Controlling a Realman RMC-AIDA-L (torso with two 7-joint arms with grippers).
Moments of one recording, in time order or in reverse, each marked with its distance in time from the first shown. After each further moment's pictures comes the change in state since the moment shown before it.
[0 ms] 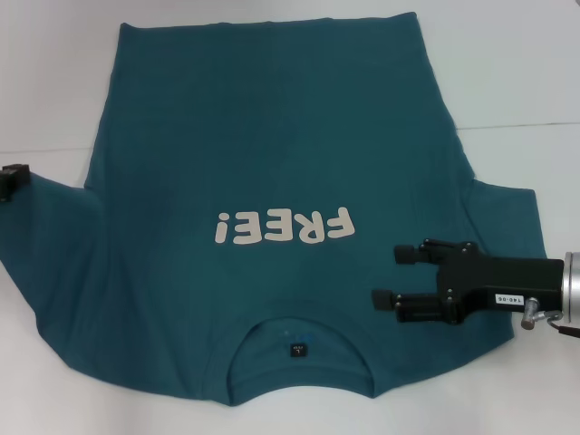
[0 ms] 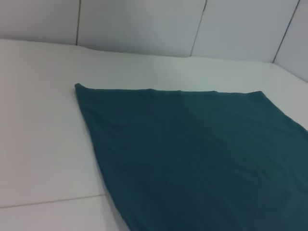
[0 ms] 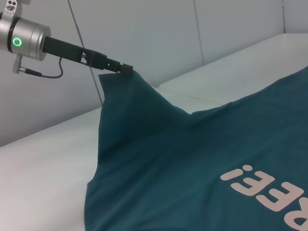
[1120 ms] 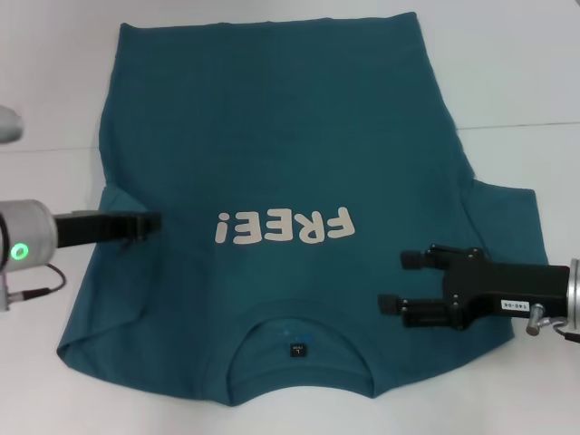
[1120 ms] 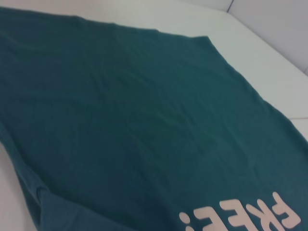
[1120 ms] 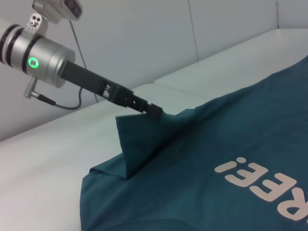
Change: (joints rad) left arm -0.064 -0.076 0.253 -0.132 0.040 -0.111 -0.174; right arm -0.014 -0.001 0.003 0.003 -0.006 0.008 -0.003
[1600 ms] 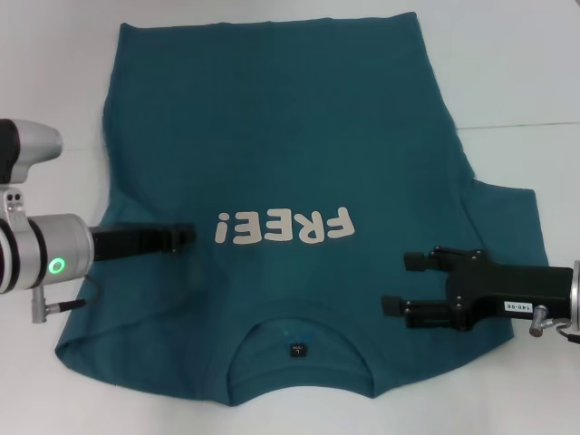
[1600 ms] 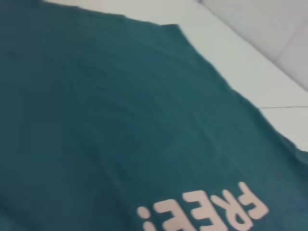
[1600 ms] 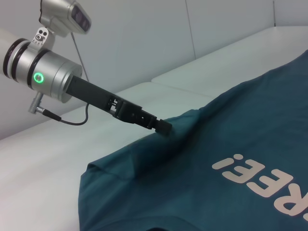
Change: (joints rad) left arm -0.012 0.002 0.084 -0.112 -0.128 -0.064 0.090; right arm -0.006 -0.003 0.000 -0.001 0.000 0.000 0.002
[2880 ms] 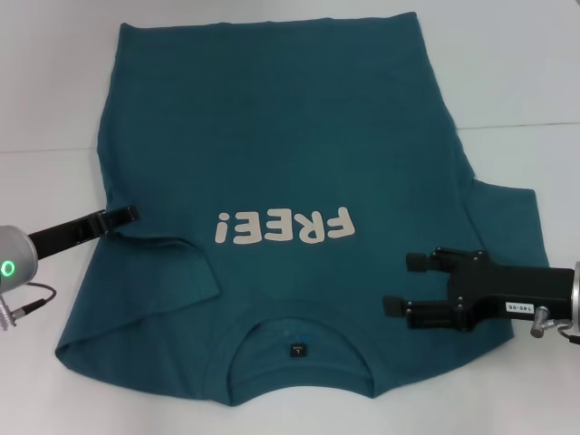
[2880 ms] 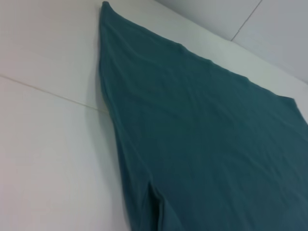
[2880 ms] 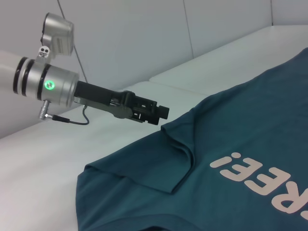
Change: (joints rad) left arm -0.007 0.016 -0.190 -0.195 -0.095 -0.236 -0.010; right arm -0.003 0.000 0.000 0.000 0.000 0.003 0.001
